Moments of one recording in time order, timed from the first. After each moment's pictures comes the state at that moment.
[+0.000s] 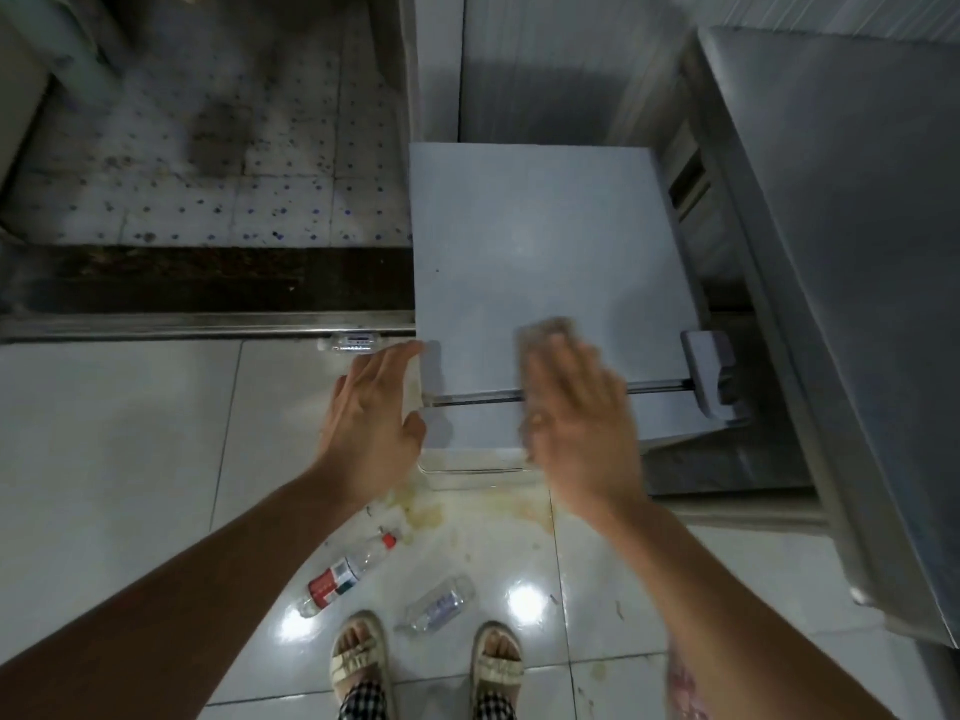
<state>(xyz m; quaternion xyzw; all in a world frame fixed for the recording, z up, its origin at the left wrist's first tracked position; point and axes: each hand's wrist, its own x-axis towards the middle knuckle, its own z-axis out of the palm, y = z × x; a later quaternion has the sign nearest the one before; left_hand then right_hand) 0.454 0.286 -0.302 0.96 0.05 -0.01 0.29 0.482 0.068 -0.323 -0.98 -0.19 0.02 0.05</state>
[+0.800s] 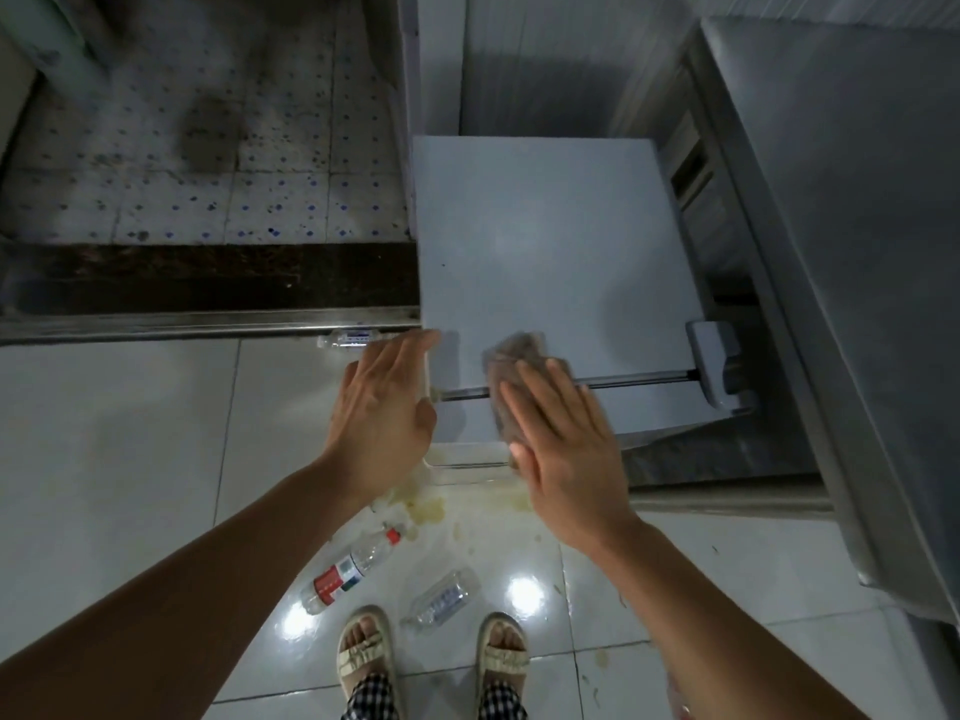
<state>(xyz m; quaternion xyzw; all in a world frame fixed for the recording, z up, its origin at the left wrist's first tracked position) 0.455 0.291 -0.295 0.96 0.00 0.00 0.28 0.454 0.083 -0.332 -0.96 -0.26 0.00 0.08</state>
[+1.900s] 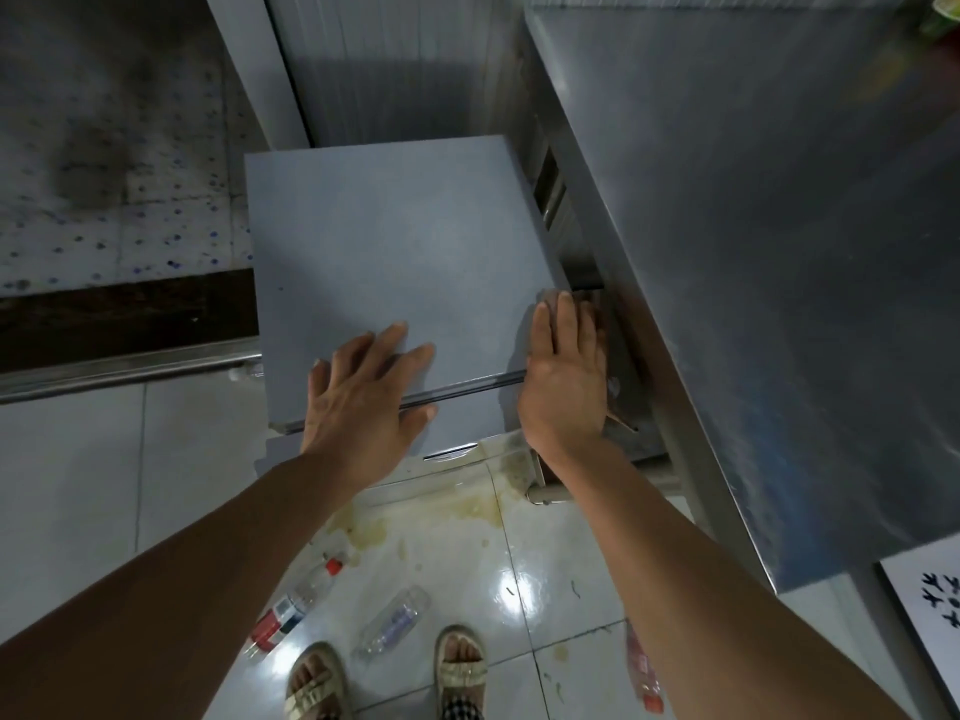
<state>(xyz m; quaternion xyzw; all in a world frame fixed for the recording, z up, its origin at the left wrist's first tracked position) 0.505 0.189 -0.314 0.98 -0.07 -0.08 0.14 0.530 -0.007 -0.315 -1.00 0.01 -0.02 0.06</state>
